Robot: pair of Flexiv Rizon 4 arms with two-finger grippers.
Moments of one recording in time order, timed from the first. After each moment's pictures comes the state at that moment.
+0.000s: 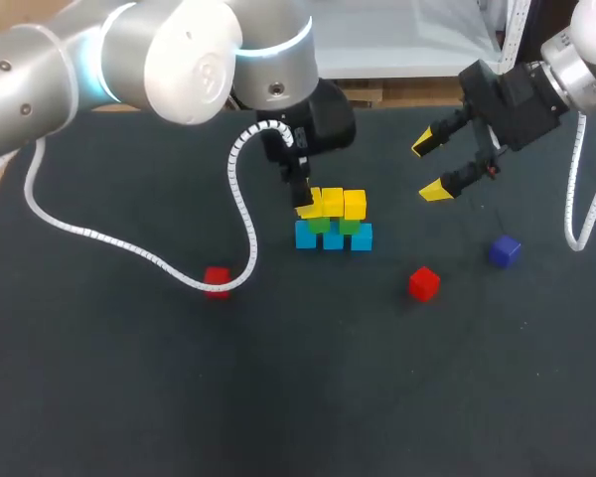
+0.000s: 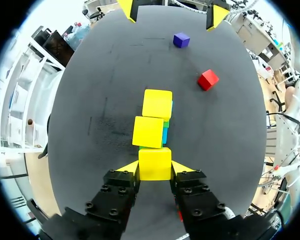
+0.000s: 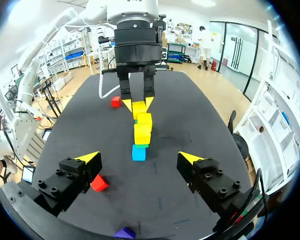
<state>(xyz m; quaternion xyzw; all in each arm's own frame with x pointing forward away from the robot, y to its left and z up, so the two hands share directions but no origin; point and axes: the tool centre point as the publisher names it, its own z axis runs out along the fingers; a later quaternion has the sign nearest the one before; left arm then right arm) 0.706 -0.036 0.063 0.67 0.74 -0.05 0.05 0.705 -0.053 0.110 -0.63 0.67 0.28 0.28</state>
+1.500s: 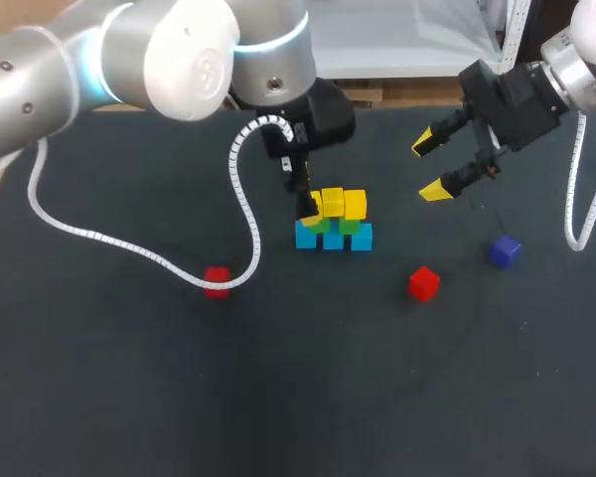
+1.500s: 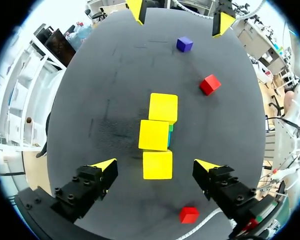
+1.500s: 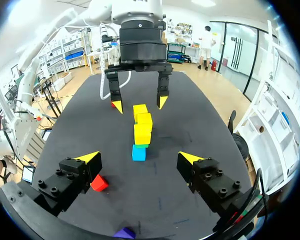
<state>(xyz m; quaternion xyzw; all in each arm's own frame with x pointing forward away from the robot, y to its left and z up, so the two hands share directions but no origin) 0.711 -0.039 0.064 0.66 0.75 -0.06 0.05 0.705 -0.053 0.110 -0.63 0.67 0.28 0.28</state>
